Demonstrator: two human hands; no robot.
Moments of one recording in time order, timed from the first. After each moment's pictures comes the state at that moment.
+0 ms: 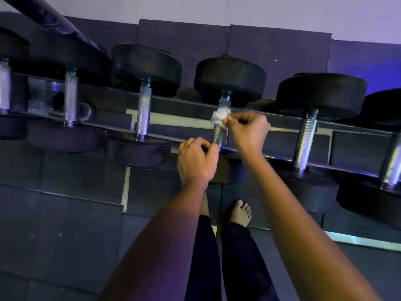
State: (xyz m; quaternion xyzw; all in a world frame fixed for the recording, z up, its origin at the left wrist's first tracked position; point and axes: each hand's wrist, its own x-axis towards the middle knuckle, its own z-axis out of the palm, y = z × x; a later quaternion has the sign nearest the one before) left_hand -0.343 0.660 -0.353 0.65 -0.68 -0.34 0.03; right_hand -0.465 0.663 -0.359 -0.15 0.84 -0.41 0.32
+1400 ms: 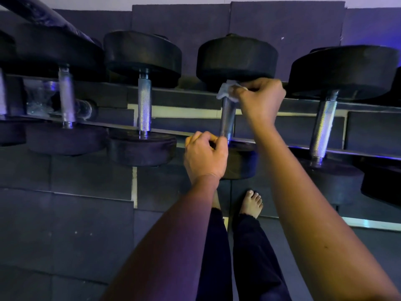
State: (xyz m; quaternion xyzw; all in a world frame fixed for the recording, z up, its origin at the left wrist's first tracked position) left_hand -0.340 0.662 -0.358 0.64 -0.67 -0.35 0.07; right_hand -0.482 0.634 -0.364 -0.15 0.85 -0.42 0.27
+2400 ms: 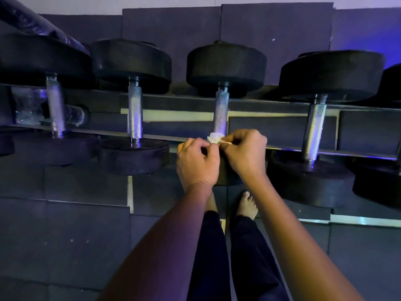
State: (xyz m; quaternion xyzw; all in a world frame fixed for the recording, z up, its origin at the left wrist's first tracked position) left_hand -0.341 0.664 -0.359 0.65 -0.67 -0.35 0.08; right_hand -0.439 0.698 -0.363 -0.18 0.85 -0.31 0.38
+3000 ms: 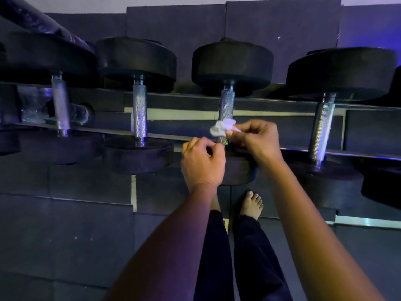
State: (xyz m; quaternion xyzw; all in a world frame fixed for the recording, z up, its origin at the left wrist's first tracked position) left_hand -0.340 0.664 -0.363 0.64 -0.68 -0.35 0.09; right_hand -0.463 0.696 -0.385 -0.05 0.74 -0.46 0.49
